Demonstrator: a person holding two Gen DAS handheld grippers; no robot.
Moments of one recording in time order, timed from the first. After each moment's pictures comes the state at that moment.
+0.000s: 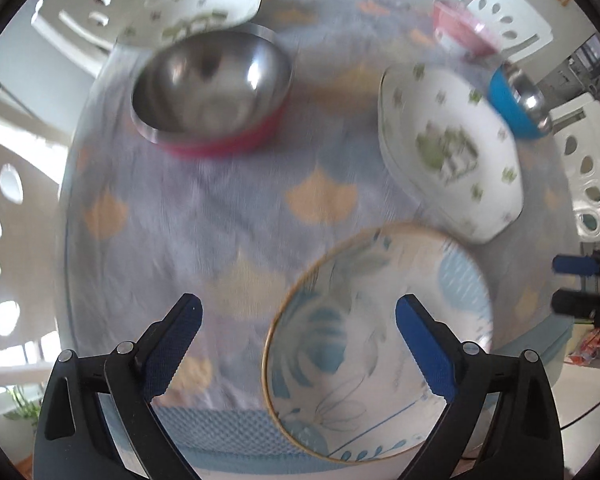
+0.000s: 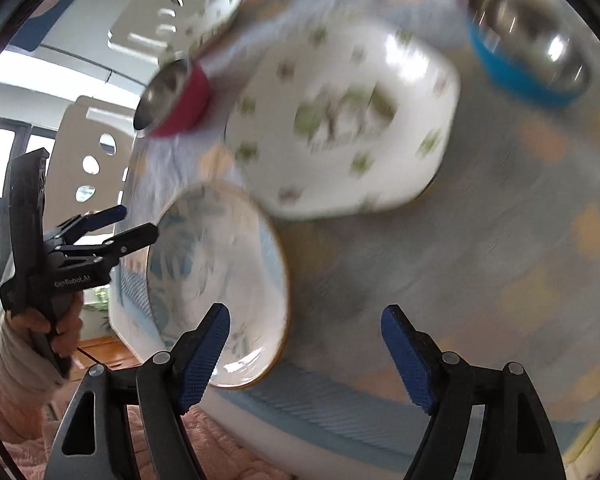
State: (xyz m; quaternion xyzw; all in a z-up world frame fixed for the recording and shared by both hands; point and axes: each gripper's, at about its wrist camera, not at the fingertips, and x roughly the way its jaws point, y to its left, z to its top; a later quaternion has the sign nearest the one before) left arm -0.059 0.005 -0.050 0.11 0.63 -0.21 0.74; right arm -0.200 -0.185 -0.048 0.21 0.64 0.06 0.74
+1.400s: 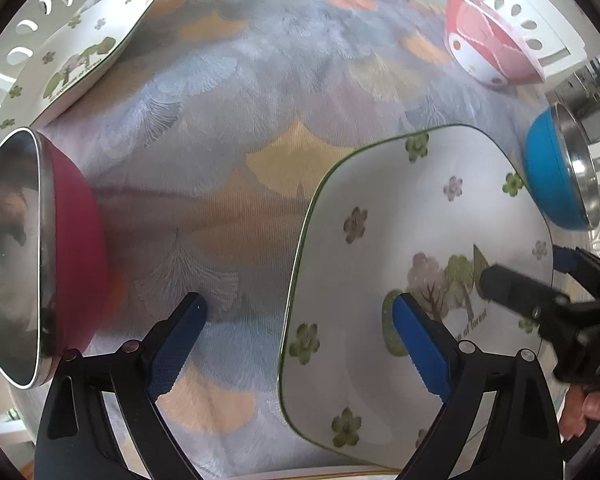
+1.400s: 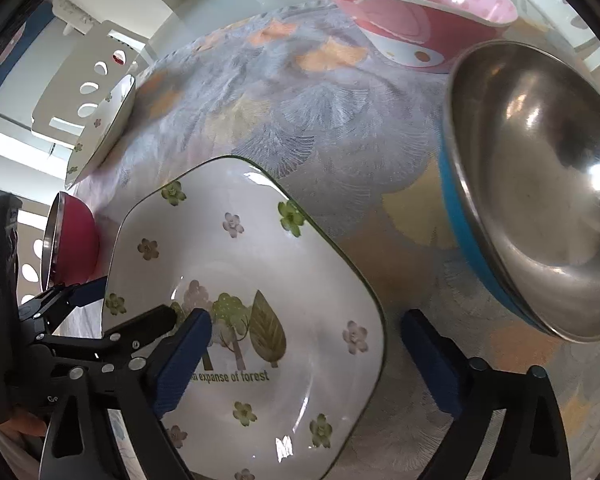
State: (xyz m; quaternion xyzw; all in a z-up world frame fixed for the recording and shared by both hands) left arm 0.006 -0.084 -0.122 0.10 0.64 -0.20 0.73; right arm -0.073 -0.257 -0.117 0.22 0.60 -0.02 0.77
